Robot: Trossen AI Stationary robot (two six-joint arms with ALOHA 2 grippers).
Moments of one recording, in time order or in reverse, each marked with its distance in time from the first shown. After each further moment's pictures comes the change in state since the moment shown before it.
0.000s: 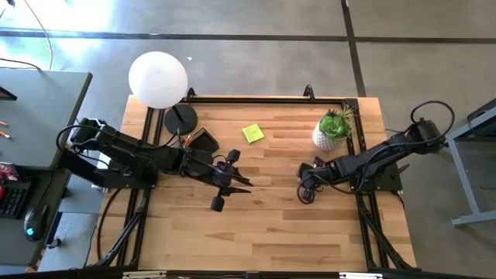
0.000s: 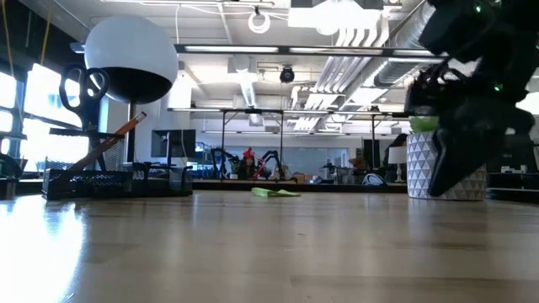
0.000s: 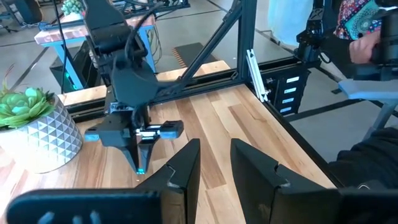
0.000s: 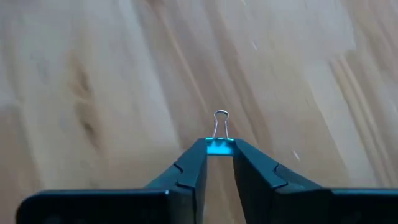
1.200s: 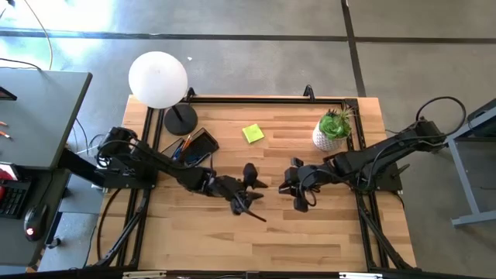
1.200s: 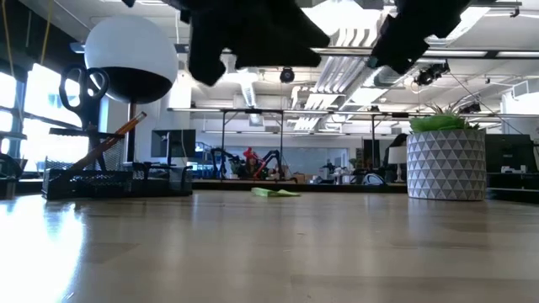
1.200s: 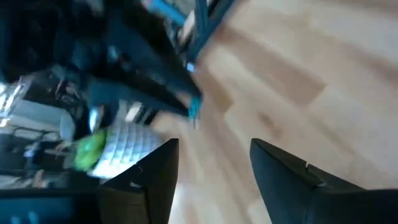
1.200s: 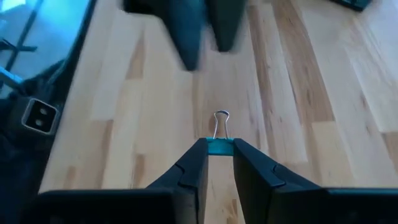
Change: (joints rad) left arm -0.065 0.329 0.002 0.201 -0.334 0.726; right arm 0.072 -0.012 0.393 -0.042 -0.124 -0.216
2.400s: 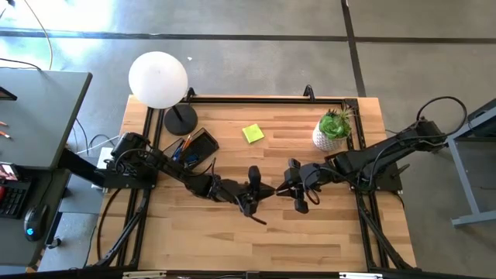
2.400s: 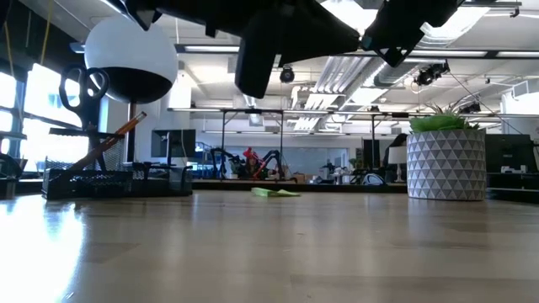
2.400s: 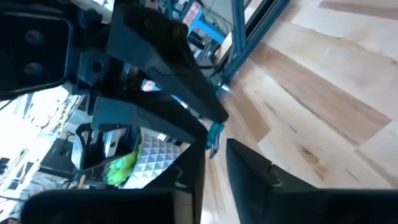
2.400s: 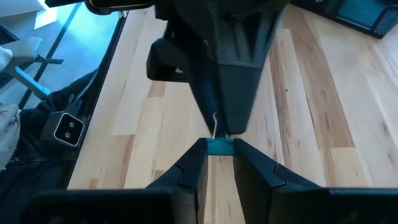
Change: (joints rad) left arm -0.001 0.142 -0.002 0.347 -0.074 0.090; right arm -0.001 -0.009 0.000 0.079 -0.046 -0.026
